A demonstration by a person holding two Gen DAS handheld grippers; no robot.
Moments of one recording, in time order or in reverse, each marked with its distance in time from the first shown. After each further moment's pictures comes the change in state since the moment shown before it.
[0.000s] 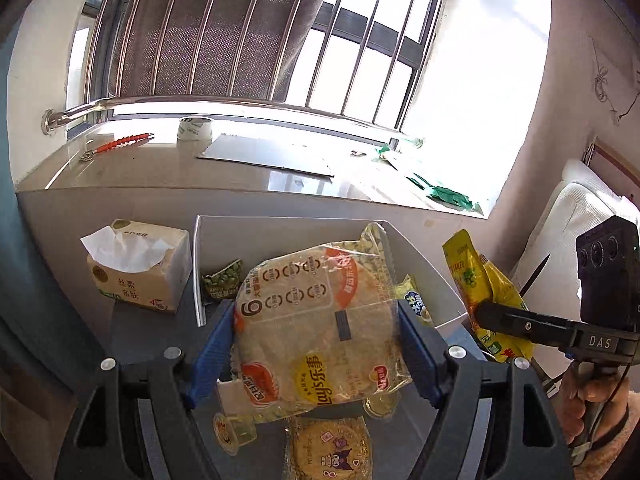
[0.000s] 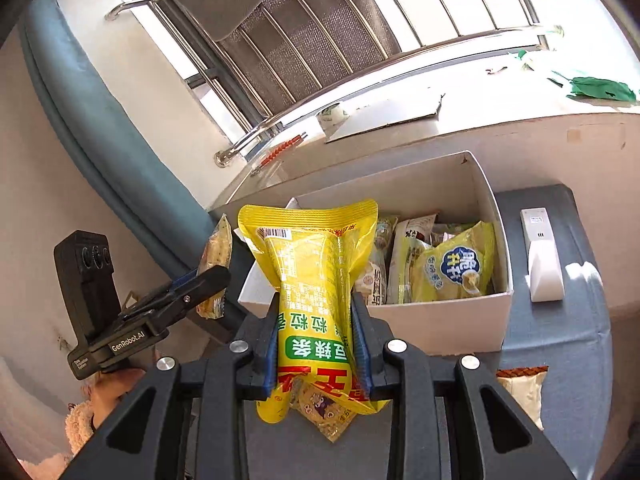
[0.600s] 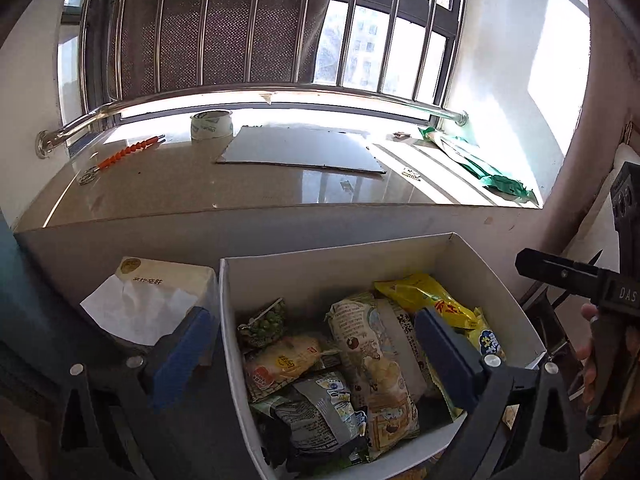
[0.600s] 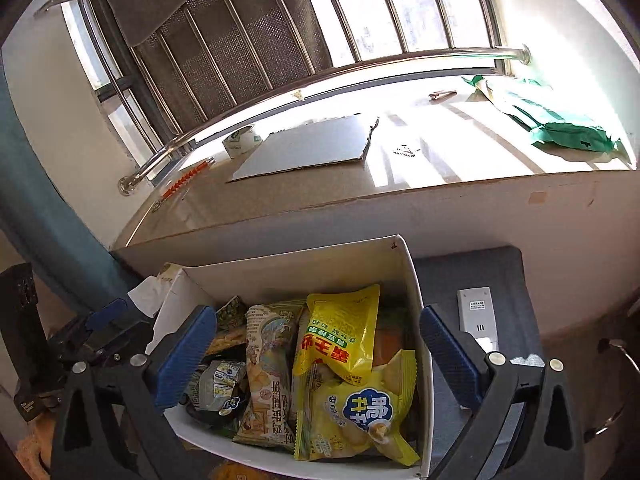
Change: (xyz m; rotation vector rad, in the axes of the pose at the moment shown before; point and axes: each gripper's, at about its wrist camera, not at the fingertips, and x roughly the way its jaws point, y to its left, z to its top) left arm 0.064 0.018 0.046 0.077 0.085 0.156; right arm 0.055 -0.046 0.088 -0.002 -0.002 -0.298
